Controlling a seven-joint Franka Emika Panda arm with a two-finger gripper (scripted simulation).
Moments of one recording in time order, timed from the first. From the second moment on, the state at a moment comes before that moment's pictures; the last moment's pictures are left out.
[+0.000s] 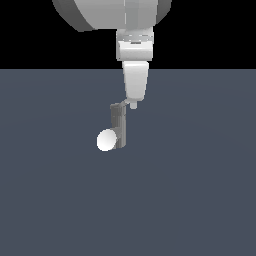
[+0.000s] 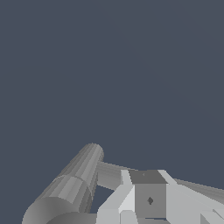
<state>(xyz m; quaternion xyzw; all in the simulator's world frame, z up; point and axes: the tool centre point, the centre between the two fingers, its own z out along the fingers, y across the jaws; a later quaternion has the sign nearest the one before) -0.036 -0.016 0.195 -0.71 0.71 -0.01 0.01</state>
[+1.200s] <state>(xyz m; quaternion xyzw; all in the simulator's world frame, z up) -0.023 0.048 0.195 -0.69 0.73 -0.01 0.00</state>
